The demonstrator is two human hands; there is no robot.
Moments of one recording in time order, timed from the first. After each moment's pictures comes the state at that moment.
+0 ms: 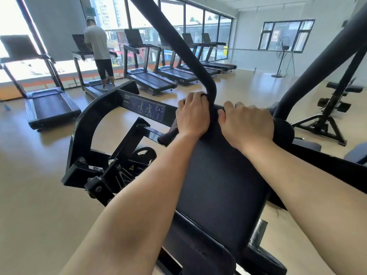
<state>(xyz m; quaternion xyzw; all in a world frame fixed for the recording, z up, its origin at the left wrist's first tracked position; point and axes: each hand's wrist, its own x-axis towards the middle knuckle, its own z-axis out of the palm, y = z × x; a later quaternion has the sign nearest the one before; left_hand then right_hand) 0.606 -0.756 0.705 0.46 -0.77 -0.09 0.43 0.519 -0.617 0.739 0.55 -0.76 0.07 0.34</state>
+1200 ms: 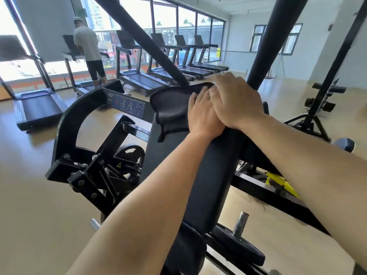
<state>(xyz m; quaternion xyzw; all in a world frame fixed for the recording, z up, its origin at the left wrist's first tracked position) 0.546 -0.635 0.733 0.39 -0.84 0.00 0.39 0.477 -0.565 0.786 0.63 -0.71 0.24 0.22</state>
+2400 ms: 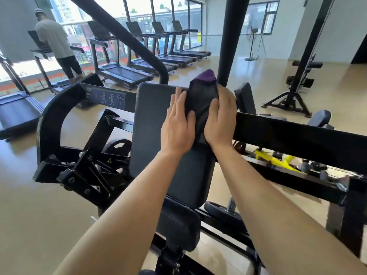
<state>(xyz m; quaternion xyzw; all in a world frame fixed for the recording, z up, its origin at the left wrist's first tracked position) 0.593 -0.595 0.673 0.32 -0.81 -0.16 0.46 0.486 -0.547 0.674 0.43 -0.63 0.63 0.15</state>
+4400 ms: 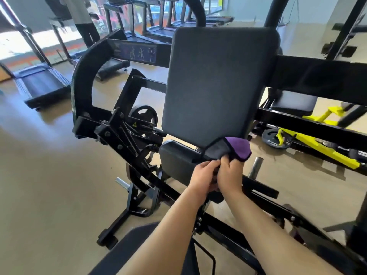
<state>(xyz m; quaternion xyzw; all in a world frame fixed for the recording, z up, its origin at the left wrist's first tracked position) 0.708 -0.481 0.503 0.46 -0.44 -0.73 0.24 0.634 -0.459 0.488 0.20 -0.73 0.62 -0.22</state>
